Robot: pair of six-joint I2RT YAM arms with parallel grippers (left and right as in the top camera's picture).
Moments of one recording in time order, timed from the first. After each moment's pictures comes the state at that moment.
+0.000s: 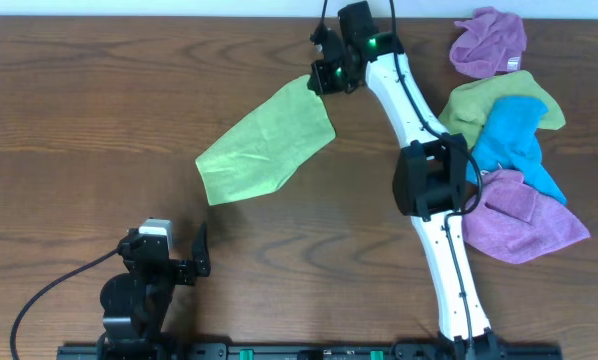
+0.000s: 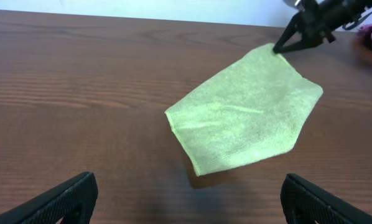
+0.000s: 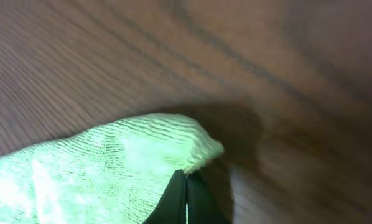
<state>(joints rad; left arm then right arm) -0.01 0.01 0.13 -0.46 0.15 -0.06 0.27 2.78 2.65 -0.97 -0.48 0.03</state>
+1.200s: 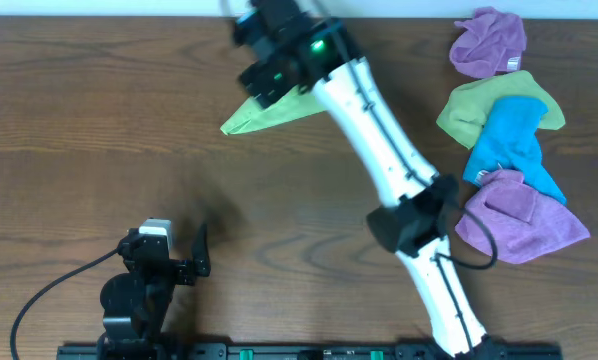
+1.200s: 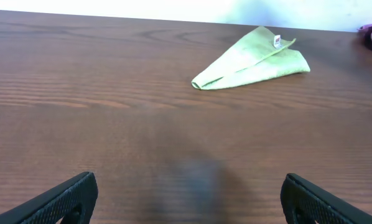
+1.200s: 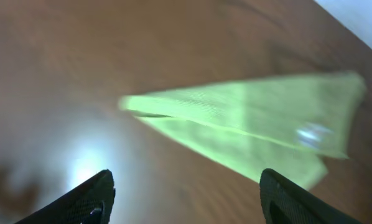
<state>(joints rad) -0.01 0.01 0.13 -0.46 0.15 -0.06 0.57 2.49 2.77 -1.30 -0.09 -0.11</state>
